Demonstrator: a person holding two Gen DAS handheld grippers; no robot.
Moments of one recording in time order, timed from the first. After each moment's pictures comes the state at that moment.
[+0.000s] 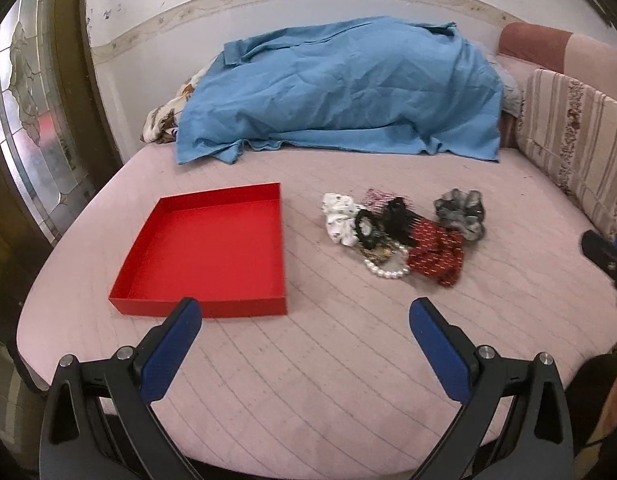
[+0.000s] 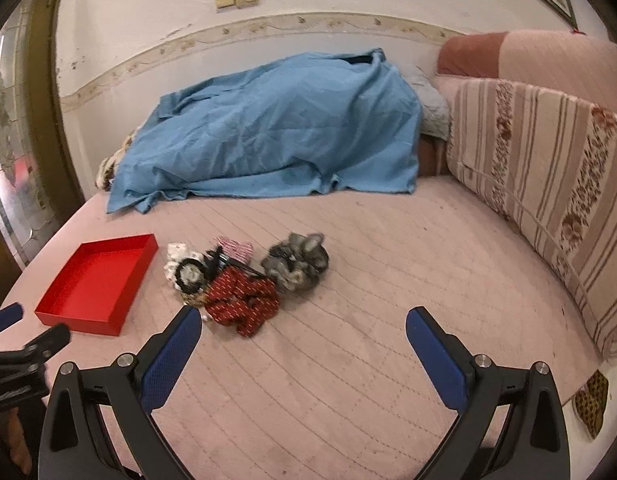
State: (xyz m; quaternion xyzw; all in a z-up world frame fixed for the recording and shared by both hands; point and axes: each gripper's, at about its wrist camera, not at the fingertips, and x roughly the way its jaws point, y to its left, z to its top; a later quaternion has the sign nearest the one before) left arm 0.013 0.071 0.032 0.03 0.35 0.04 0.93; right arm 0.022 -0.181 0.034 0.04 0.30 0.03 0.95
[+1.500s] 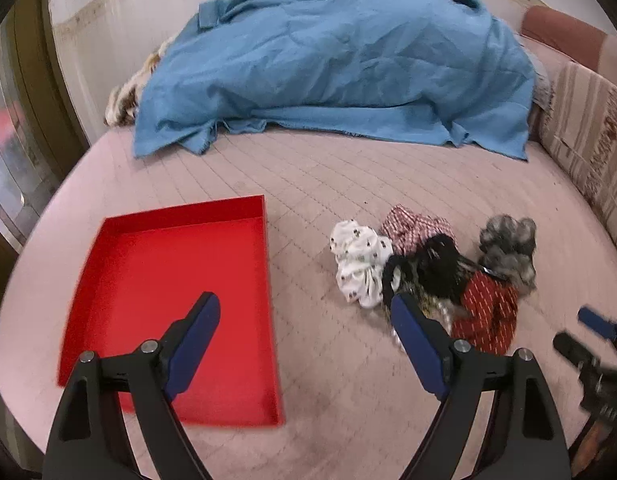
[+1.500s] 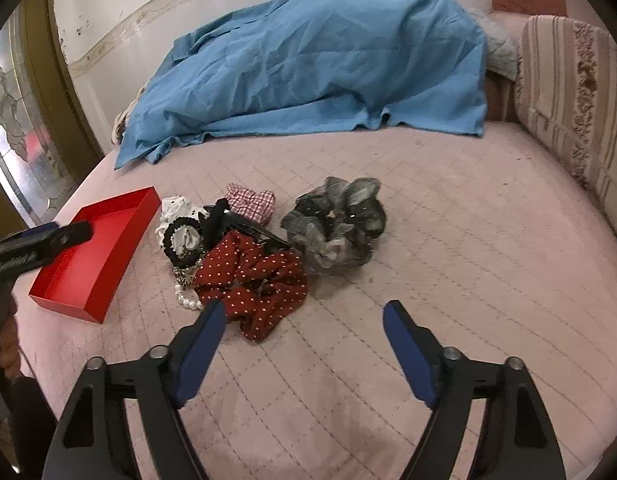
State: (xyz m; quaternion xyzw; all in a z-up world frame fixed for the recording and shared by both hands) left arm 0.175 0.094 0.000 0.01 0.43 0.01 0.90; right arm 0.127 -0.172 -0.047 0.07 0.40 0.12 0.91
